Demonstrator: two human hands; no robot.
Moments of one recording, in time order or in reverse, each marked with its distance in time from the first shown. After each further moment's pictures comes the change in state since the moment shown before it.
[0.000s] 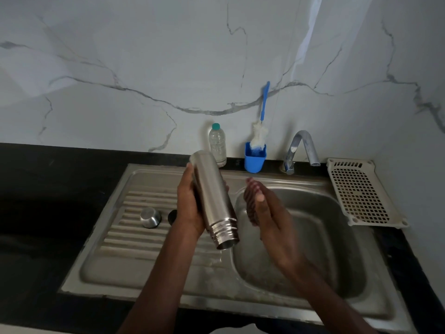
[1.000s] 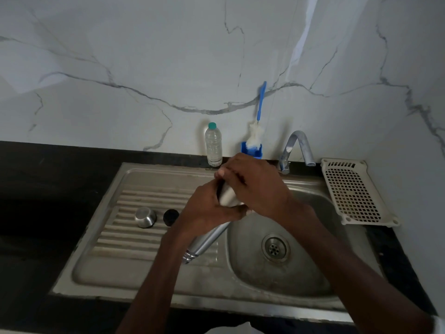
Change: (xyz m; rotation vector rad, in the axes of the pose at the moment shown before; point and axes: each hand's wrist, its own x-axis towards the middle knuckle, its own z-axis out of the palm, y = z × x) left_hand -0.027 -0.001 0.010 1.228 -0.227 0.379; right_hand 0.085 -0.047 0.005 -0.783 -0.232 -0.467
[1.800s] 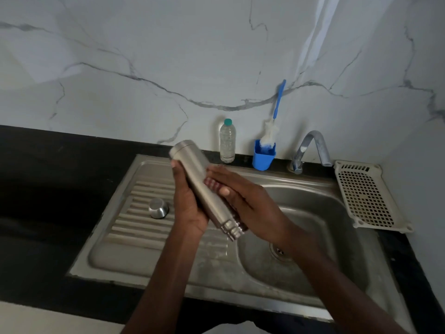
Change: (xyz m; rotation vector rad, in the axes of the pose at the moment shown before) left_hand -0.013 -0.009 -0.017 -1.297 0.531 -0.238; right_hand -0.034 -0.033 0.040 0.561 -0.107 0.008
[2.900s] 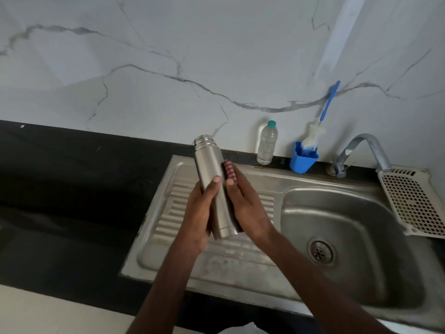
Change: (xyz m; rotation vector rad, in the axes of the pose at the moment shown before) left_hand 0.011 0.092 -0.096 0.431 -0.158 0.006; right_hand 0.071 -0.026 0.146 0.361 0.214 0.325
